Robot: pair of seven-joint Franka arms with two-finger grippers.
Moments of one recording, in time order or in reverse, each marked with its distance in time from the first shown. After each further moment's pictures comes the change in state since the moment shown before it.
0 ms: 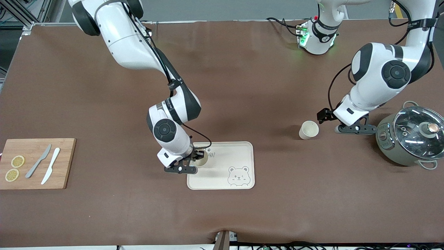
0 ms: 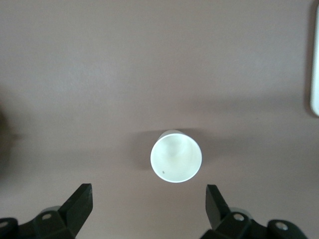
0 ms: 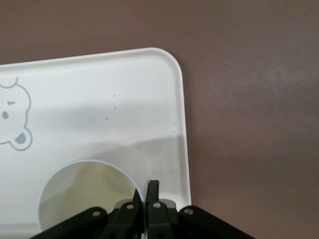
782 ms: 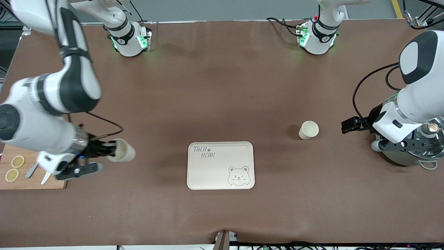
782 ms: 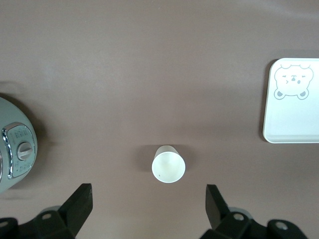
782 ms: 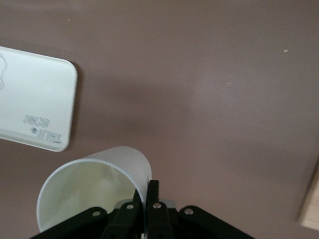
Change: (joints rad) left arm 0.013 0.199 0.006 0.615 -0.001 -0.449 -0.032; right arm -0.400 -0.307 -0.024 0.029 0.004 -0.441 -0.711
